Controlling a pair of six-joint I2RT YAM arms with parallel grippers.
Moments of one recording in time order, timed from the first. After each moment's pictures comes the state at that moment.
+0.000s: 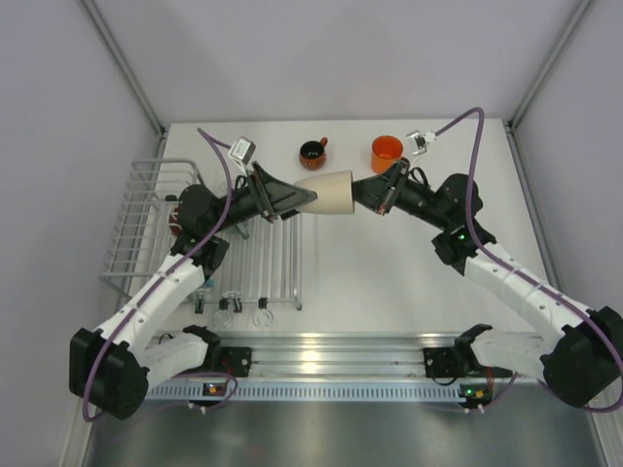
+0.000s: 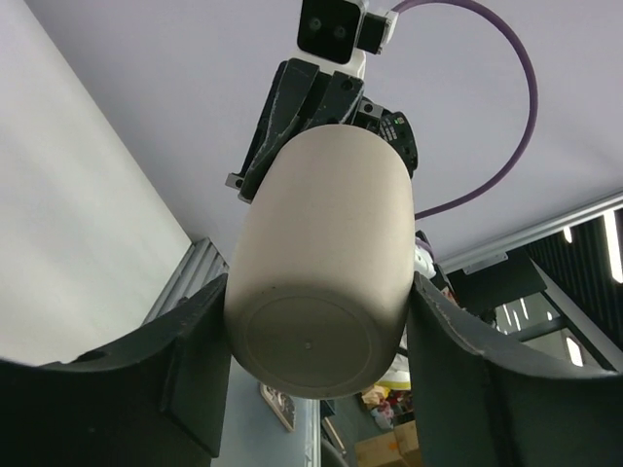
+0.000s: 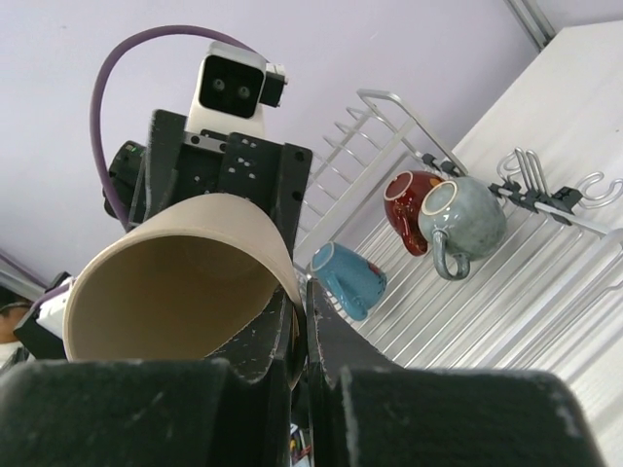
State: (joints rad) left arm -0.41 1.06 0.78 0.59 0.80 -1.37; right arm 0.55 1.12 0.83 0.50 -0.54 0.91
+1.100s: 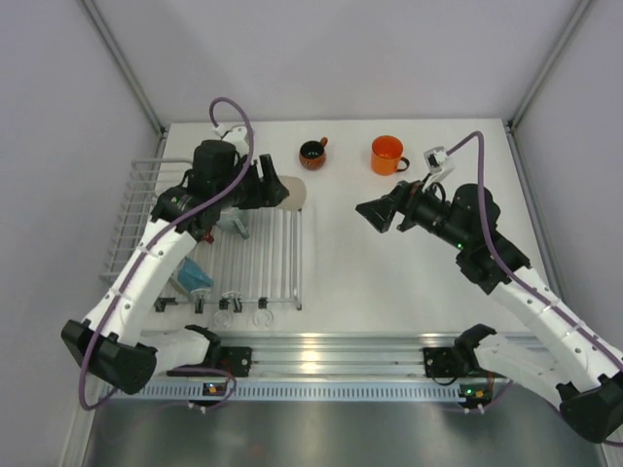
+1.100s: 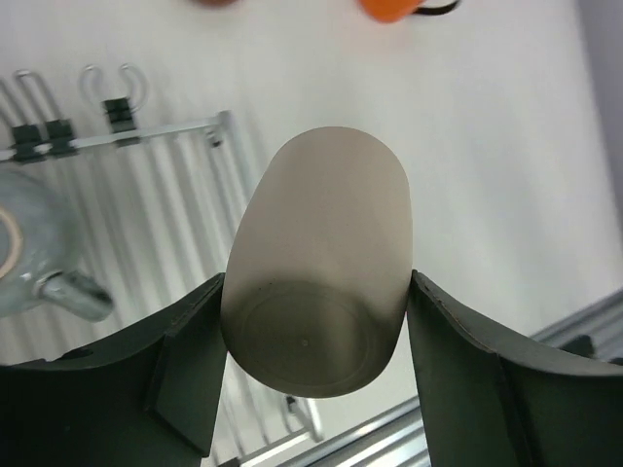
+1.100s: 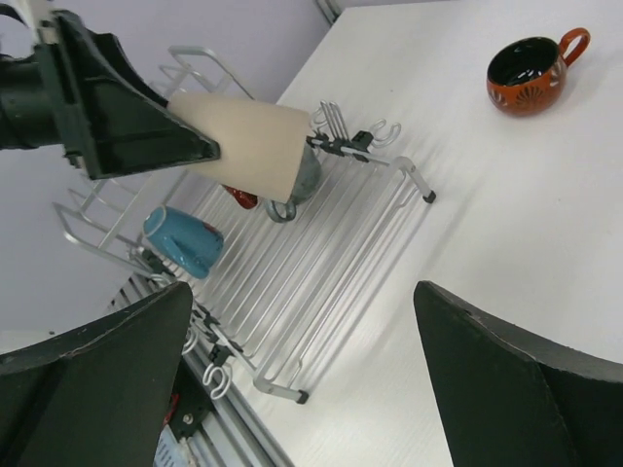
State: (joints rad) left arm -0.42 1.17 1.30 -0.65 0.16 -0.45; right arm 0.56 0.90 0.86 -0.06 -0.27 0.54
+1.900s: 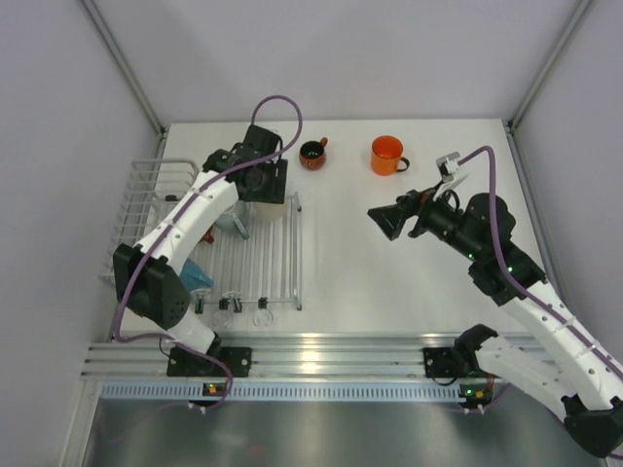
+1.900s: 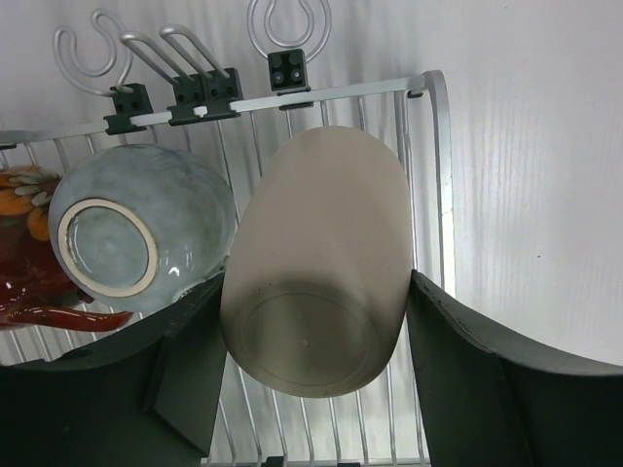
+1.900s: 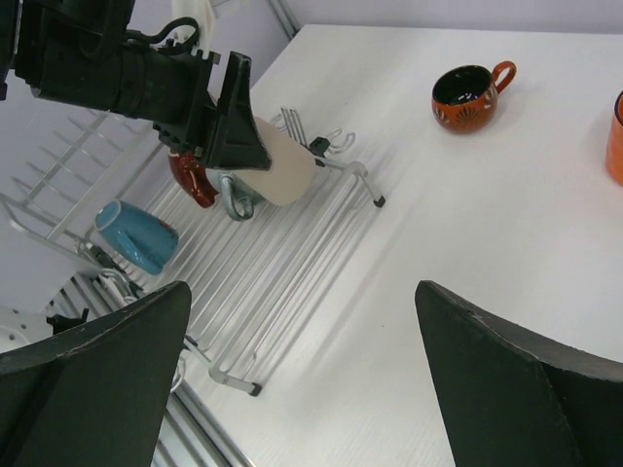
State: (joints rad) left arm -0.44 1.59 1.52 -0.92 -0.23 -0.28; right arm 0.56 0.79 0.86 -0.17 -0.19 0.41
